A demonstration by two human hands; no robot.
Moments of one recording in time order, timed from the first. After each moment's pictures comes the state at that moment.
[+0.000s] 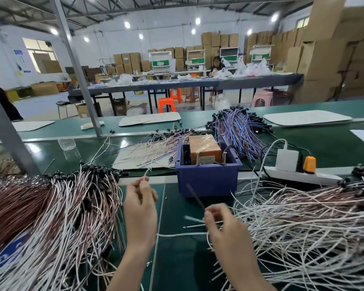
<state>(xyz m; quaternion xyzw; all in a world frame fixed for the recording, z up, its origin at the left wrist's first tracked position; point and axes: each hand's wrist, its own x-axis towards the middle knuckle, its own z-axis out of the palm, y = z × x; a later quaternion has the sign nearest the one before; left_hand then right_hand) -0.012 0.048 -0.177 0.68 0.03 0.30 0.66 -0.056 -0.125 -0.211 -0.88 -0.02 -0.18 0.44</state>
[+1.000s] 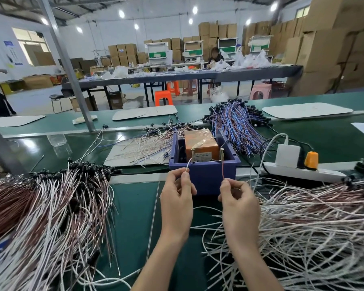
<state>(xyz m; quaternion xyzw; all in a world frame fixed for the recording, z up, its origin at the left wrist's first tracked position) 0.020 -0.026 -0.189 0.70 -0.06 0.25 0.67 -0.009 -0.135 -0.189 -0.69 0.12 -0.29 0.65</state>
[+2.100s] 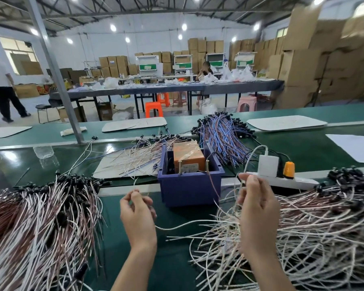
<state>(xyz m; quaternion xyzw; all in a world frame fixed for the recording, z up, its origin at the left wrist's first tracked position) 0.023 0.013 -0.192 0.57 0.15 0.27 0.76 -0.038 -0.173 -0.149 -0.63 0.07 -0.37 0.68</state>
